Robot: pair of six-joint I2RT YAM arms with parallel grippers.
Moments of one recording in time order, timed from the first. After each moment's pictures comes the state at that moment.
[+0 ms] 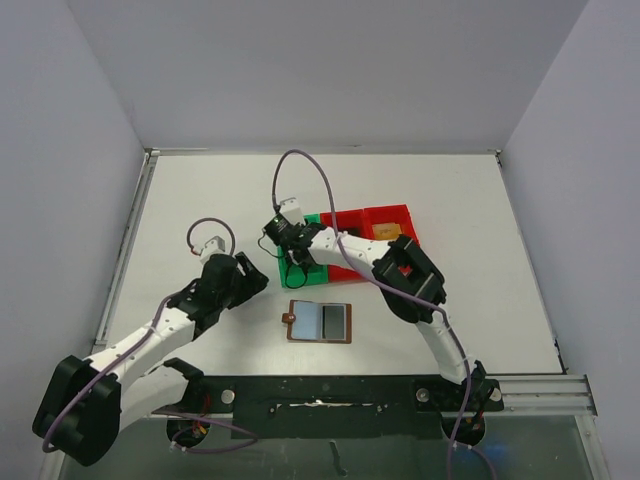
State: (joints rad) left arm -0.49 1.05 0.42 -0.11 -0.17 -0.94; right arm 0.91 2.23 1.71 -0.51 0.51 0.43
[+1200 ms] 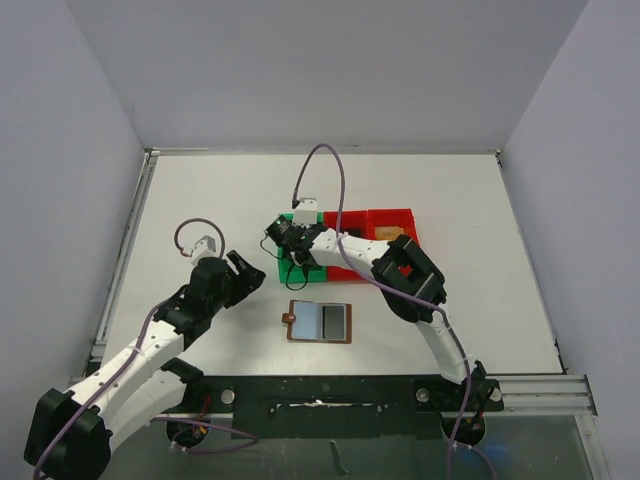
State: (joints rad) left arm -0.48 0.87 0.42 -0.19 -0.16 -0.98; right arm 0.90 2.24 1.68 -0.47 0.59 0.79
